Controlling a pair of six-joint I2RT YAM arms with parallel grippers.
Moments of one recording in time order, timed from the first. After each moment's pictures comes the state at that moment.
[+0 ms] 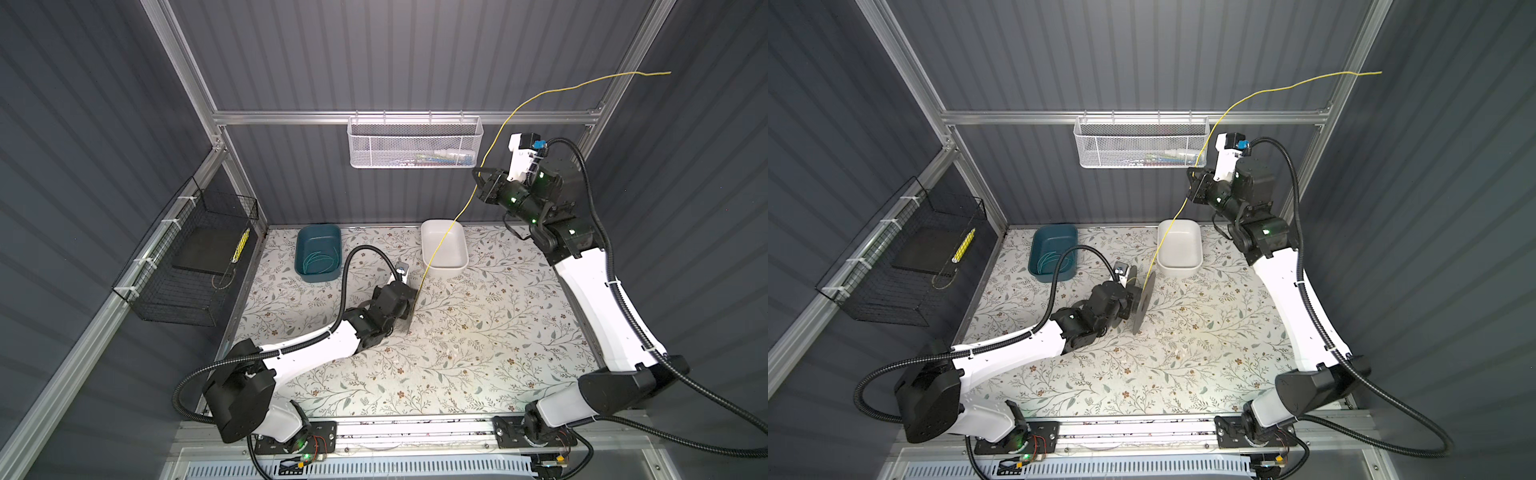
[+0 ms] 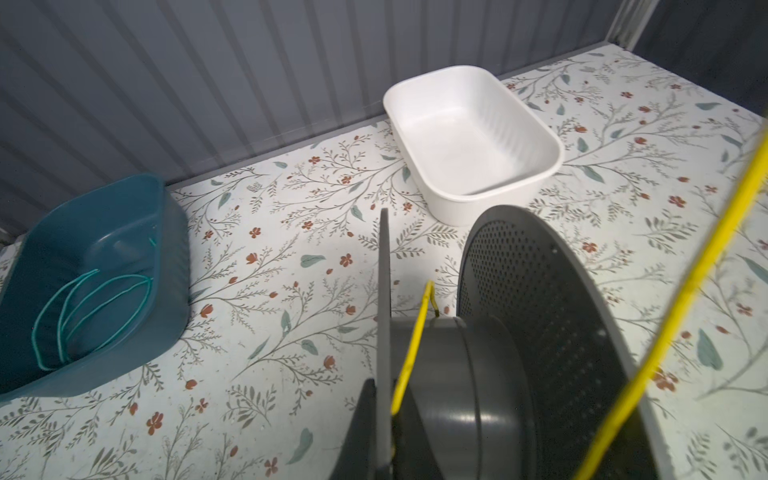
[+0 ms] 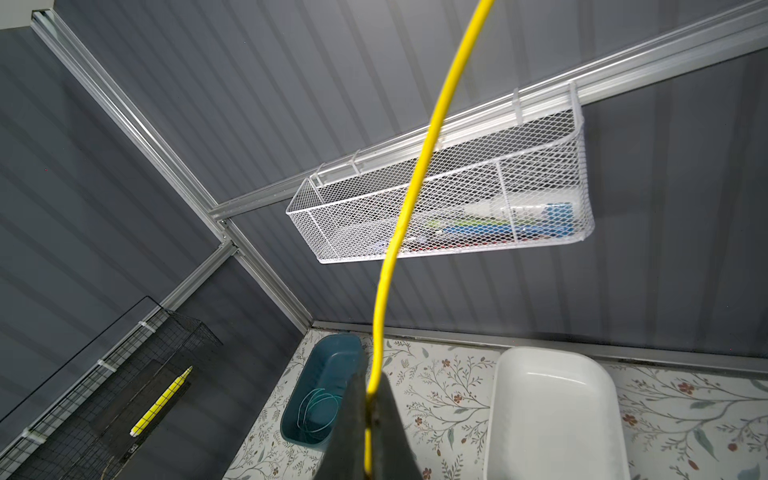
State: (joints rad) left arm -0.95 1.45 0.95 -0.08 -0.53 -0.18; right arm 0.30 1.54 1.87 -0.39 -0.21 0.44
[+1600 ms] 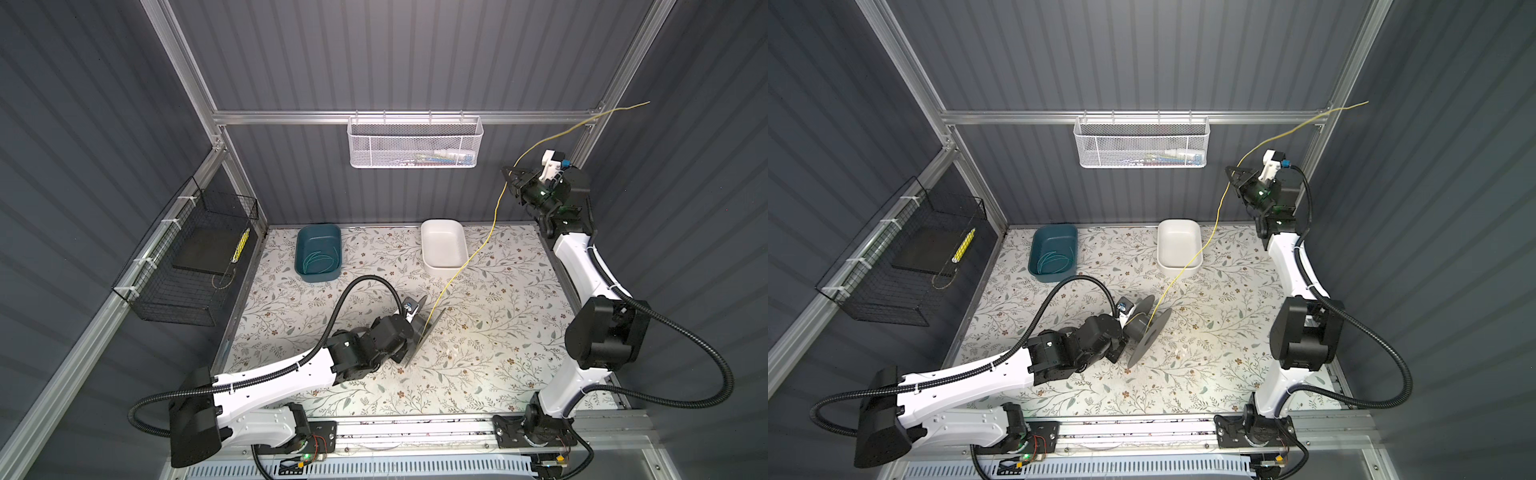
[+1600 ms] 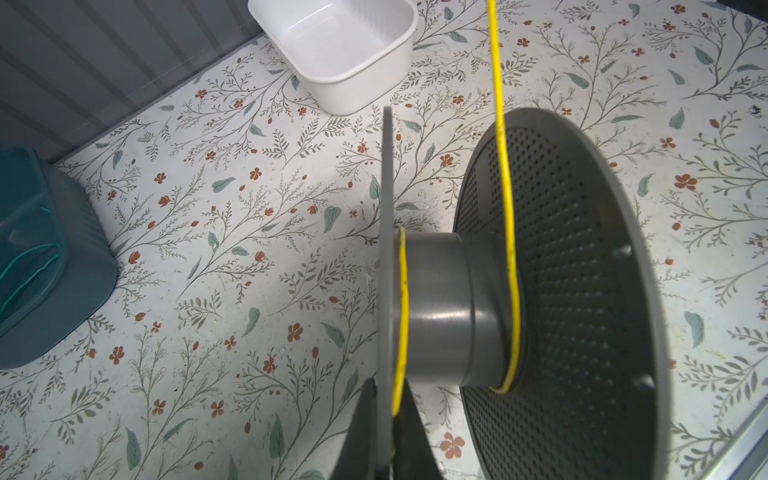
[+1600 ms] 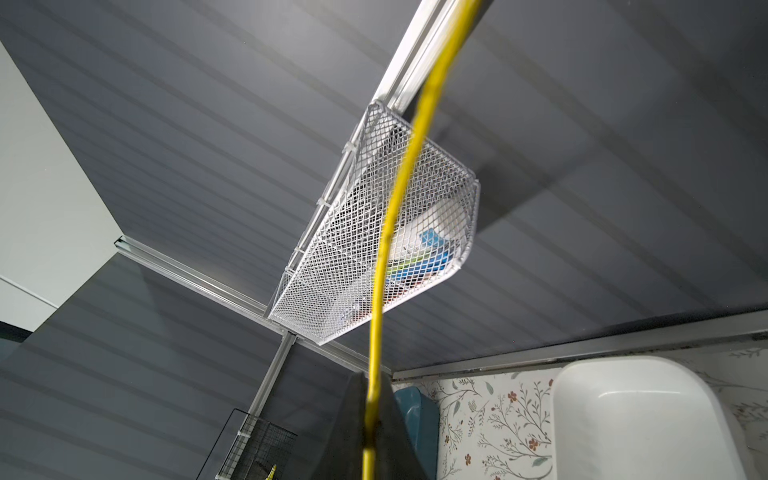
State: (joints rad) left arm -1.15 1.21 0.89 -0.46 -0.42 -0.21; right arm -0.08 1.79 1.68 0.22 -0.62 1.05
